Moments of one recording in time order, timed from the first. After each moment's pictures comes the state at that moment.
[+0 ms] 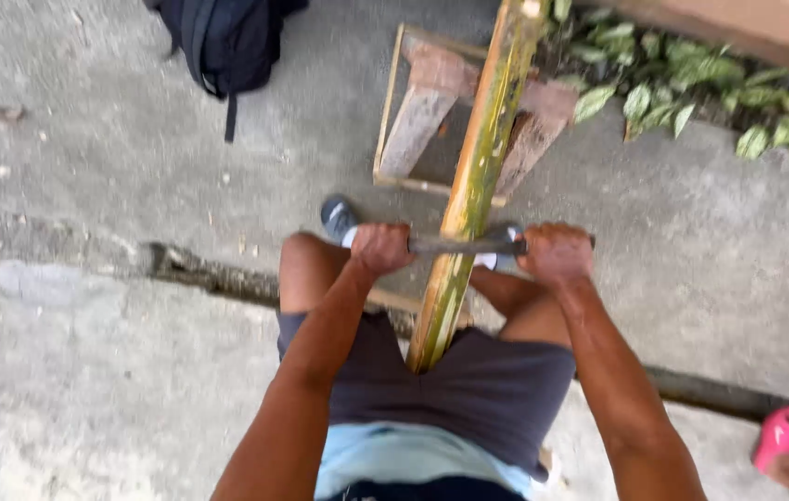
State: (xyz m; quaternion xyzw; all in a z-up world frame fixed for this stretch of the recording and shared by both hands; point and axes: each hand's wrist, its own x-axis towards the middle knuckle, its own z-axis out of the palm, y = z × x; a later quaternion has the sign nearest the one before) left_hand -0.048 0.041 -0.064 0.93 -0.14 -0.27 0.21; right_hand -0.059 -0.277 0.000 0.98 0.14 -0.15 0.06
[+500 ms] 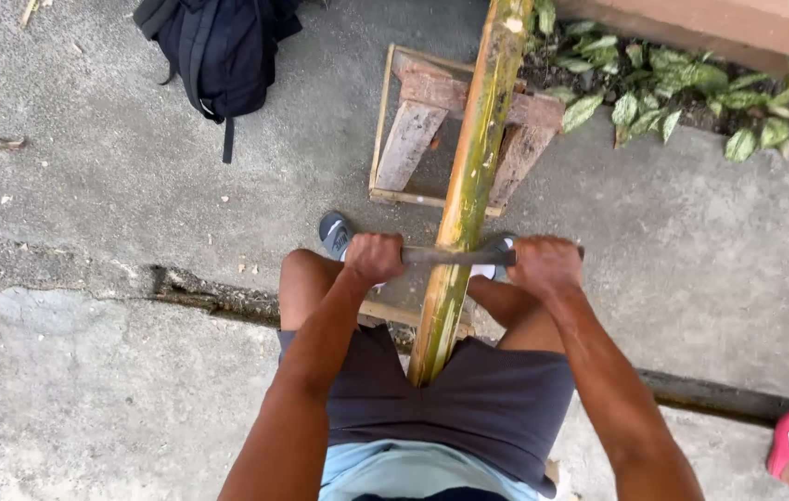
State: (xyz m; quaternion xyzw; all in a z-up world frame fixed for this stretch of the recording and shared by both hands) left_hand -0.044 0.049 -0.096 0.92 -0.13 -0.29 0.22; right_hand -0.056 -0.261 0.012 0.94 0.07 -0.33 0.07
